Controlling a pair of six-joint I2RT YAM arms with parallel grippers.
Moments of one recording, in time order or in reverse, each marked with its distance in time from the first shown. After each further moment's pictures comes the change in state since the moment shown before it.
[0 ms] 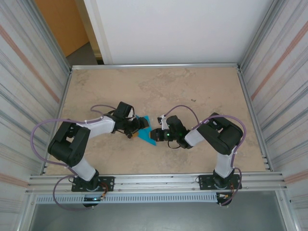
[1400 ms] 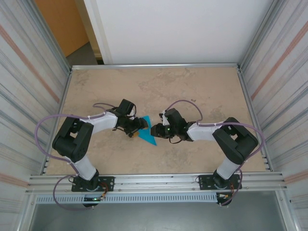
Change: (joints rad) left arm 0.000 0.075 0.097 -0.139 -0.006 0.018; right arm -0.013 -0.188 0.142 -0.536 0.041 0.040
